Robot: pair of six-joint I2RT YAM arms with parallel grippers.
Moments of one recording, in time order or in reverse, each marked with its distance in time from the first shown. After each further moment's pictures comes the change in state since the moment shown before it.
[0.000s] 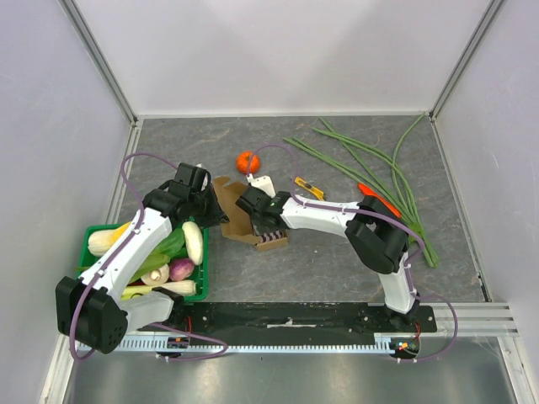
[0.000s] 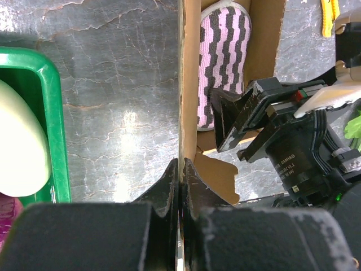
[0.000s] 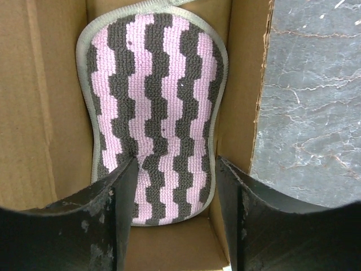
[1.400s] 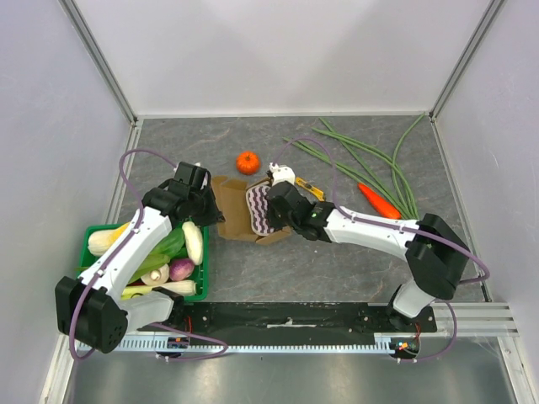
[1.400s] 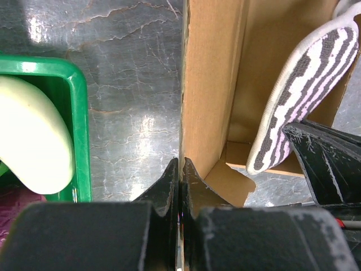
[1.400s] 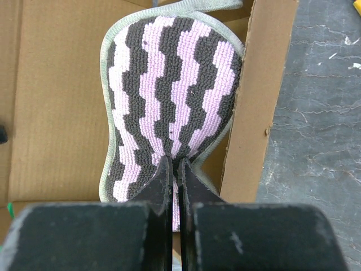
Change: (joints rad) left arm 0.000 0.004 0.017 -0.028 -0.065 0.034; right arm -0.027 -0.379 -0.341 0.397 -0.130 -0.014
